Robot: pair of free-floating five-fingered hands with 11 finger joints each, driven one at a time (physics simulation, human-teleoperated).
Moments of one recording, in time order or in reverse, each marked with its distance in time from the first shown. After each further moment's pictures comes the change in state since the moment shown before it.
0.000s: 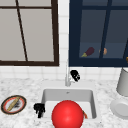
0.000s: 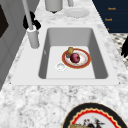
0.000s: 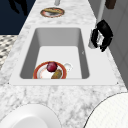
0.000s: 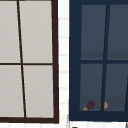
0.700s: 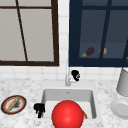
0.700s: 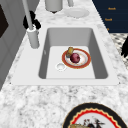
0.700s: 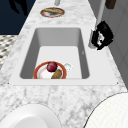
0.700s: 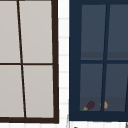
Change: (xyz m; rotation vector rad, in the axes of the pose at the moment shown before) left hand 0.000 0.000 0.000 0.000 0.000 0.000; right hand -0.012 0.005 -0.004 -0.042 -0.072 -0.048
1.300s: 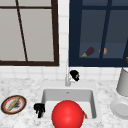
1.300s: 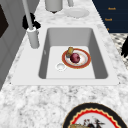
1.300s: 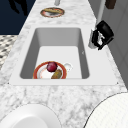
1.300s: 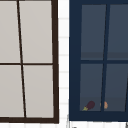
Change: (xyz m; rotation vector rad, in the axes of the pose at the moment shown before) left hand 0.000 0.000 0.000 0.000 0.000 0.000; right hand 0.021 -0.002 -0.001 -0.016 0.166 0.119
